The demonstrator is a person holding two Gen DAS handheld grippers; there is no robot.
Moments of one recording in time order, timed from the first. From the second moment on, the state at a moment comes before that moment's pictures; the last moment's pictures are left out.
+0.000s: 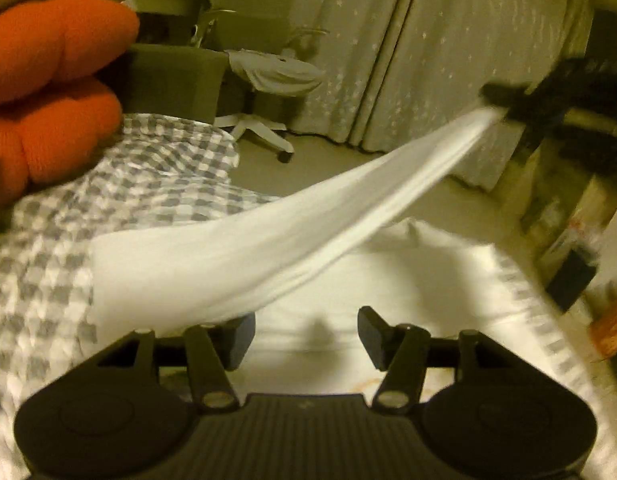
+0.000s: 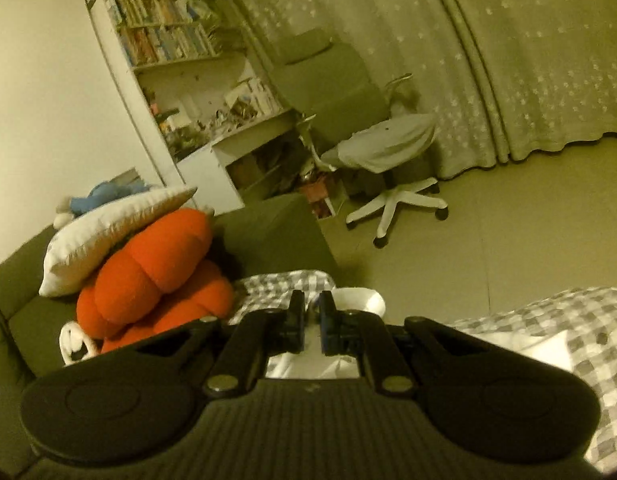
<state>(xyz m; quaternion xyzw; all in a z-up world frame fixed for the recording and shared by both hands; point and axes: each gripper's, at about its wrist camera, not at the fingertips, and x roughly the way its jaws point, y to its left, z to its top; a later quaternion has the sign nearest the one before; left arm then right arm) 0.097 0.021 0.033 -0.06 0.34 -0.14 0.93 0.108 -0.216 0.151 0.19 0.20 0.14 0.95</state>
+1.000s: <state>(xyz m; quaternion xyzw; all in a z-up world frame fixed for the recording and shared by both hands) 0.090 0.027 0.022 -0.05 0.37 -0.13 0.92 0.118 -0.322 0.067 0.21 0.31 -0.01 0.93</state>
